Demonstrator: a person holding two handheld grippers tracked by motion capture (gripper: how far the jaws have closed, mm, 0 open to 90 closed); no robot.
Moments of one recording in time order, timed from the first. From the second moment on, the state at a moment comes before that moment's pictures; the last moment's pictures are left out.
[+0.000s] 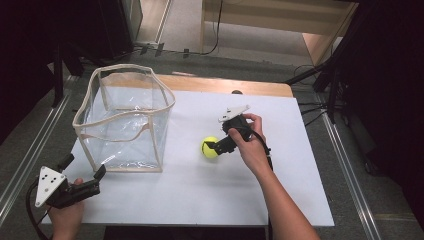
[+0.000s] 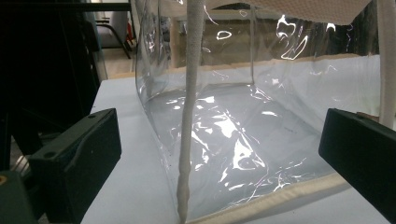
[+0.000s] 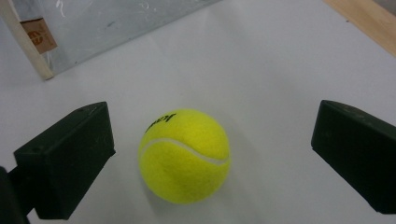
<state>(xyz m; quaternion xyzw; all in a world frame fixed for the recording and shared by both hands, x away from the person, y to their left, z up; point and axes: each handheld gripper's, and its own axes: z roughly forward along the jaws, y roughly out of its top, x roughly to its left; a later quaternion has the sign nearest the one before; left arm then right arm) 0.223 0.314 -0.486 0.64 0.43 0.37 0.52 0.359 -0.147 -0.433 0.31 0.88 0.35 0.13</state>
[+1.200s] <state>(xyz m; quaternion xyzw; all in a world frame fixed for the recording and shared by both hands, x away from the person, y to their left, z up) 0.223 0.316 -0.486 0.64 0.43 0.37 0.52 0.378 -0.120 -0.459 0.29 0.93 0.24 0.04</state>
